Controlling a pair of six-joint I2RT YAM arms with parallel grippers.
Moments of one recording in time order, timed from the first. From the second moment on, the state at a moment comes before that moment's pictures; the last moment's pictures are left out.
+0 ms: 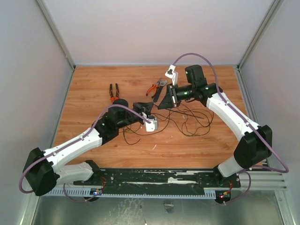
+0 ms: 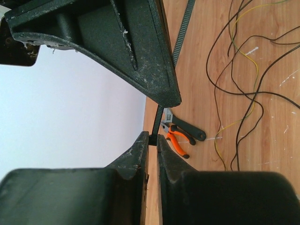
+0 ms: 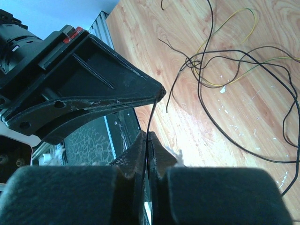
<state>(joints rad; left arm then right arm) -0.77 1.12 0.77 0.15 0.23 1.14 0.47 1.52 1.37 -0.54 -0.95 0.19</state>
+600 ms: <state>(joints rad) -0.78 0.99 0.77 0.21 0.05 0.77 0.46 1.45 1.21 -0.39 -0.82 0.26</state>
